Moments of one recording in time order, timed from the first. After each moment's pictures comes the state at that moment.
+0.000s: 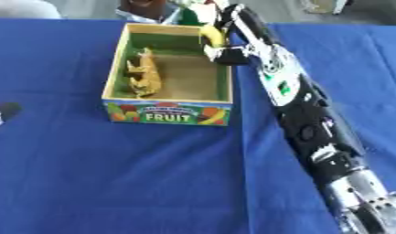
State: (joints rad) left arm -0.18 0.47 0.06 -1.96 -0.06 0.10 0.14; right arm -1.10 -0.17 0.05 -0.77 0.75 -0.42 -0.01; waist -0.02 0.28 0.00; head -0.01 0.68
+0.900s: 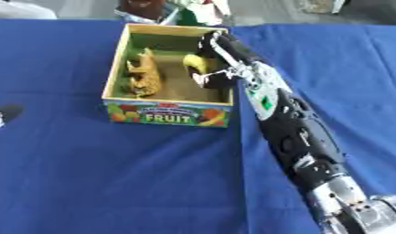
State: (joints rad) left arm -0.18 0.46 0.06 -1.95 -0.06 0.10 0.13; right arm -1.09 -0.13 0.04 -0.74 0.88 -0.52 0.06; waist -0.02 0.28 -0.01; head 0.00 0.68
